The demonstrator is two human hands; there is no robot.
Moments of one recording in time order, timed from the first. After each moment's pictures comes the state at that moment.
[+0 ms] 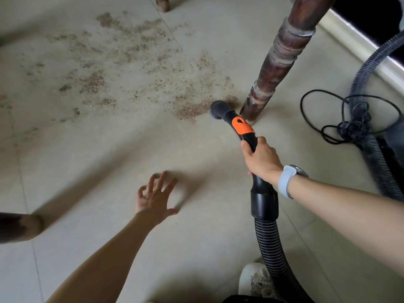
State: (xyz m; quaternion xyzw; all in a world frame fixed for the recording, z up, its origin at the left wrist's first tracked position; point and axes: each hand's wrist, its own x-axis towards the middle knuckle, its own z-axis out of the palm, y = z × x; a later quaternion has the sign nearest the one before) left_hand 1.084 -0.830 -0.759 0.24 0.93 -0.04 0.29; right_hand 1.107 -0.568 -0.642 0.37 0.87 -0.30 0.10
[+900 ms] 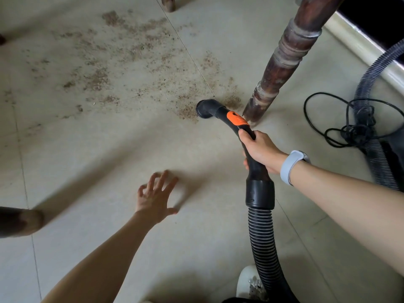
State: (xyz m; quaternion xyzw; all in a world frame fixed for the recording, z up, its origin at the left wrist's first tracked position) left_hand 1.084 -0.832 -0.761 0.25 0.93 -0.03 0.28; right_hand 1.082 -0.560 -0.638 0.36 0.76 -0.52 0.12
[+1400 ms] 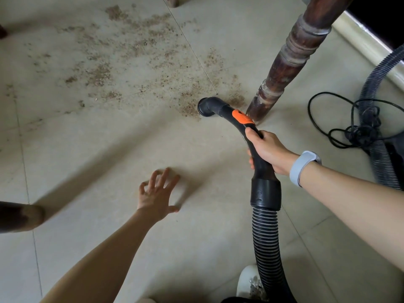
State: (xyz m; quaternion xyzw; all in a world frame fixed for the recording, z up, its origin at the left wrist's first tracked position) left_hand 1.083 -0.831 -0.762 0.23 0.93 -0.02 0.29; right_hand 1.085 -0.558 -0.629 0.37 0.72 -0.57 0.13
